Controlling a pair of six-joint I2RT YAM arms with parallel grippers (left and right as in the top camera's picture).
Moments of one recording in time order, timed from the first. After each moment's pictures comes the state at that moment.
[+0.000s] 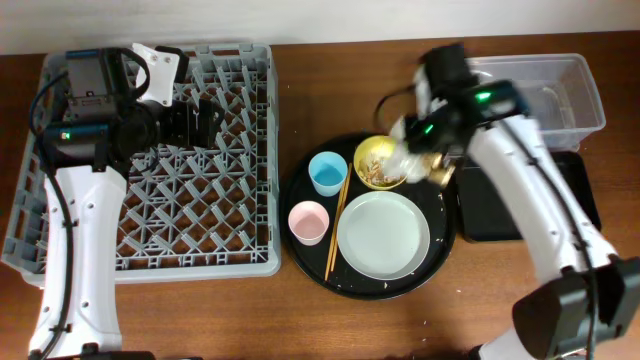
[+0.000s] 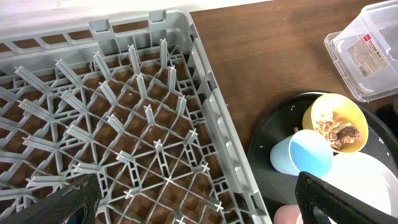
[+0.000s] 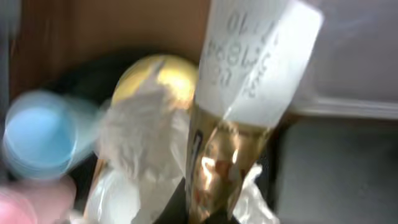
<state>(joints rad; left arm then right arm) 0.07 1.55 1.61 -0.90 0.37 0.19 0.19 1.74 1.68 -1.08 0.03 0.18</state>
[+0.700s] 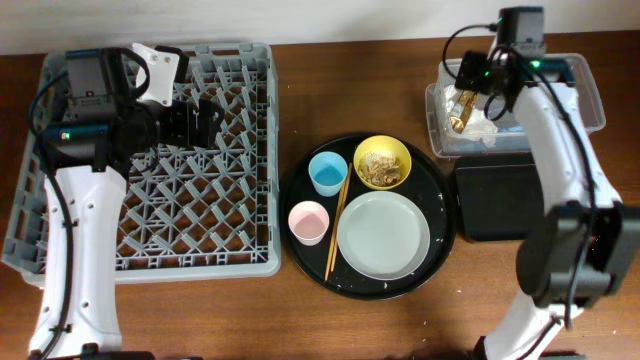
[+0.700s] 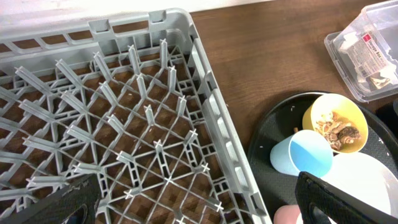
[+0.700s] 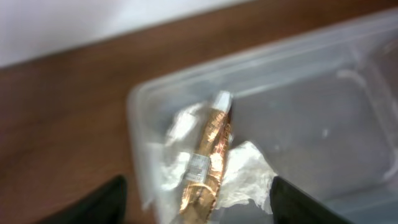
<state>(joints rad) 0.07 1.55 1.61 -0.90 0.37 0.19 -0.06 1.93 1.81 -0.77 0.02 0.19</state>
